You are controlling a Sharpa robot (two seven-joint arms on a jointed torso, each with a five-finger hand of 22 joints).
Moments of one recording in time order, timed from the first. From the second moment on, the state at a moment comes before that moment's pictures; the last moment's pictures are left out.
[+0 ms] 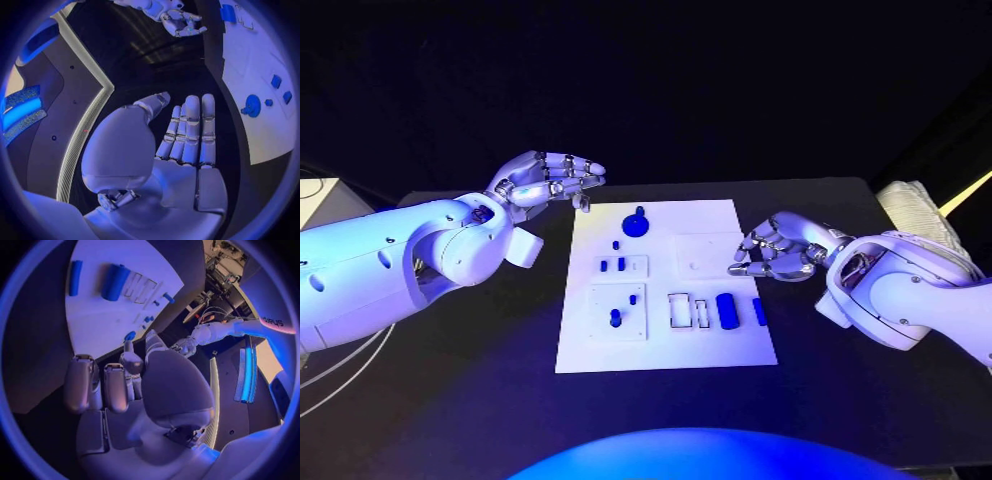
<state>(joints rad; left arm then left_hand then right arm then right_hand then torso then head) 1.21 -0.92 -0.03 1.50 -0.22 -0.11 0.35 1.34 -0.18 0.50 0.03 0.23 0.84 0.21 0.25 0.36 0.85 0.15 0.49 0.13 1.02 0.07 1.12 0.41 0.17 0.83 0.17 0.91 0.72 1.23 -1.12 -0.17 1.86 -1.20 -0.38 -0.25 1.31 -0.08 -0.03 0.29 0.12 1.00 0.11 0.22 0.41 1.34 0.03 1.16 1.08 1.46 -0.05 1.43 1.21 0.08 1.47 0.05 1.28 1.31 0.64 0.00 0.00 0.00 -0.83</state>
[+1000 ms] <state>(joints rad) 1.20 -0.93 -0.03 1.52 -0.22 -0.11 0.35 1.34 -0.18 0.50 0.03 0.23 0.84 0.21 0.25 0.36 0.85 0.15 0.50 0.13 1.02 0.07 1.12 0.41 0.17 0.84 0.18 0.91 0.72 1.13 -1.01 -0.18 1.82 -1.26 -0.35 -0.53 1.23 -0.04 -0.16 0.29 0.13 1.01 0.10 0.29 0.46 1.46 0.01 1.41 1.31 1.47 -0.05 1.50 1.31 0.06 1.47 0.05 1.38 1.31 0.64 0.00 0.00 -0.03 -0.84</state>
